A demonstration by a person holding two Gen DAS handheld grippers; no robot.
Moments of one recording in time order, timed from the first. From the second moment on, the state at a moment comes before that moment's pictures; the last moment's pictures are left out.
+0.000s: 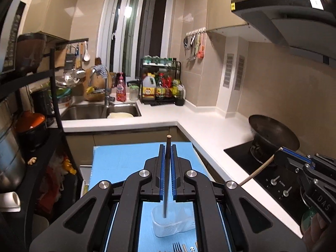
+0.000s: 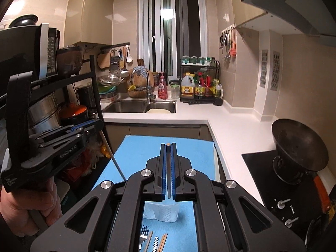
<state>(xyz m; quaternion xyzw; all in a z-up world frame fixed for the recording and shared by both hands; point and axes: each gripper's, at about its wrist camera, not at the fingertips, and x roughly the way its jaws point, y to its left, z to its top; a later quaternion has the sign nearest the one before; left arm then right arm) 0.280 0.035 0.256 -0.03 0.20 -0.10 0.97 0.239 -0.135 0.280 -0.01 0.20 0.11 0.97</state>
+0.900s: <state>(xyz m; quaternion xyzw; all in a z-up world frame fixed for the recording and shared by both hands) 0.211 0.040 0.210 -0.02 0.23 -0.09 0.97 0.184 -0.162 0.227 0.03 0.23 0.09 0.97</state>
